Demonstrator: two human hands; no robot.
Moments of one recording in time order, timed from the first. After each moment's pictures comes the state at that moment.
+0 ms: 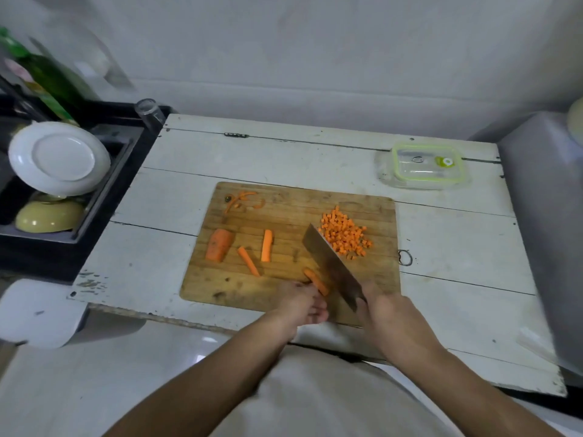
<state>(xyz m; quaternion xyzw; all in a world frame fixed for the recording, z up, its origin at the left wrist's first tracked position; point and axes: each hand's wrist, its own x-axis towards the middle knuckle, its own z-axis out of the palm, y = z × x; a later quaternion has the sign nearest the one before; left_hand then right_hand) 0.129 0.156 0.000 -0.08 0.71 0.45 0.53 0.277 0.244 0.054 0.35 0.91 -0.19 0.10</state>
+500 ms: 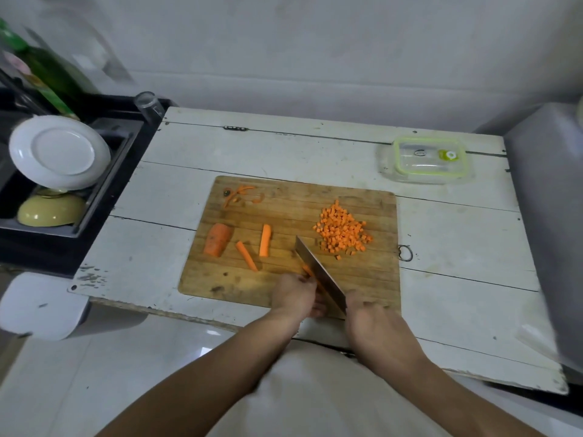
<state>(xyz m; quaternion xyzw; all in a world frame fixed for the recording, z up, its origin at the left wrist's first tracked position) 0.137 0.163 0.001 -0.05 0.76 0.43 0.48 0.278 0.223 0.044 0.28 0.93 -0.12 0.18</state>
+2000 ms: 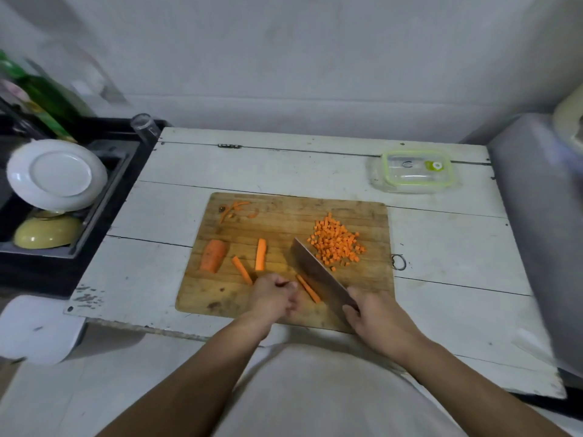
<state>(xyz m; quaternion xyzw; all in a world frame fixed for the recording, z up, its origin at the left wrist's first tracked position) 0.096 0.148 -0.001 0.00 0.77 0.43 0.47 0.275 0.266 0.033 0.30 0.90 -0.31 0.08</state>
